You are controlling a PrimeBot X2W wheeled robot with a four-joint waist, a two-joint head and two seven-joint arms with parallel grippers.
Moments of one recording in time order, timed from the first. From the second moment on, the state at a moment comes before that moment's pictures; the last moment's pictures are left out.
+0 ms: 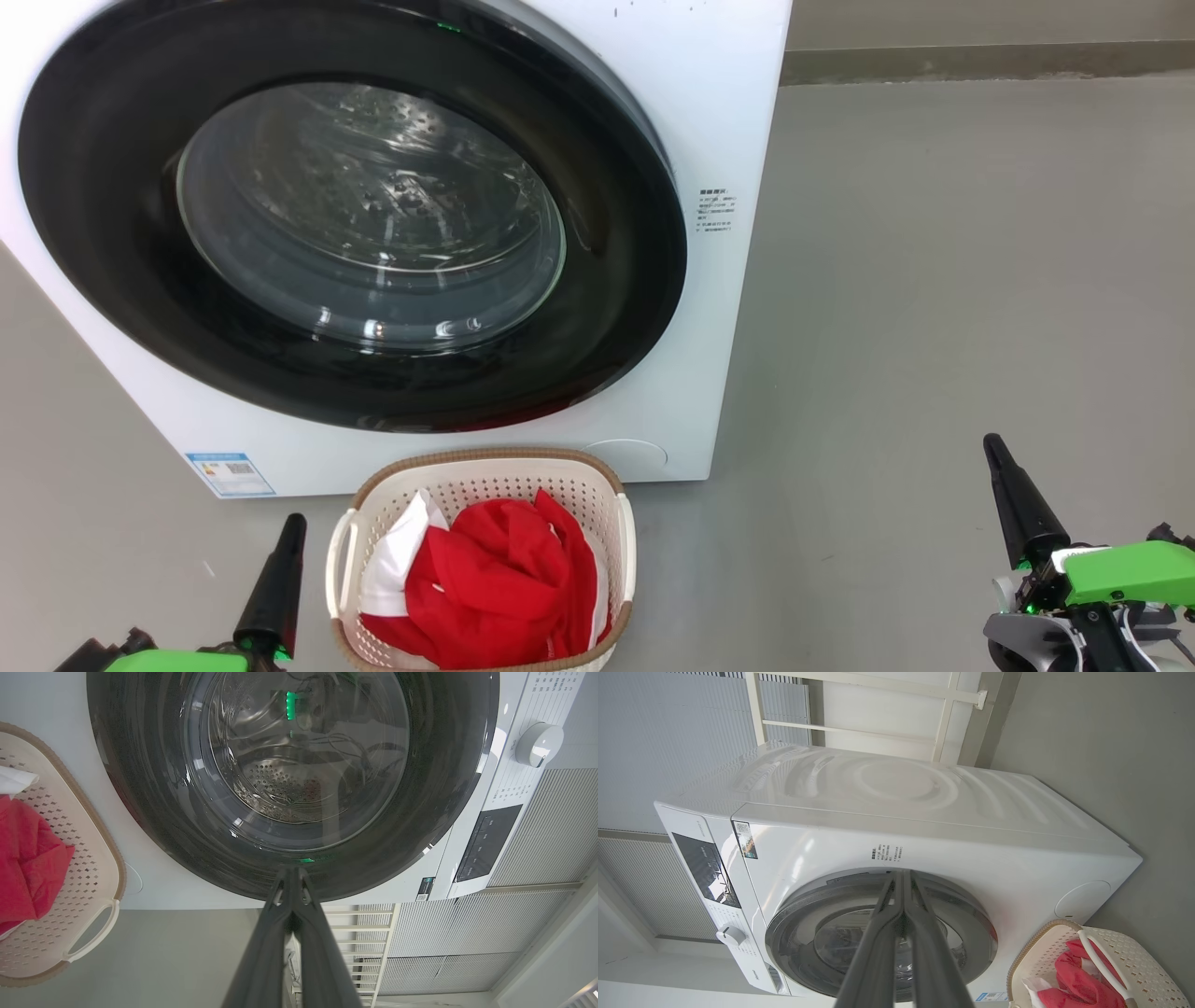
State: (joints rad) left arm -0.07 0.04 0.08 0.27 -1.60 -0.12 0.11; right arm -0.07 -0.05 -0.12 0.27 1.62 0.13 0.10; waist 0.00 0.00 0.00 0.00
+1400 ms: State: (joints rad) left arm -0.07 0.04 0.08 0.27 -1.60 -0.12 0.11; right arm -0.07 -0.05 -0.12 0.27 1.62 0.13 0.11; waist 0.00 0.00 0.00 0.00
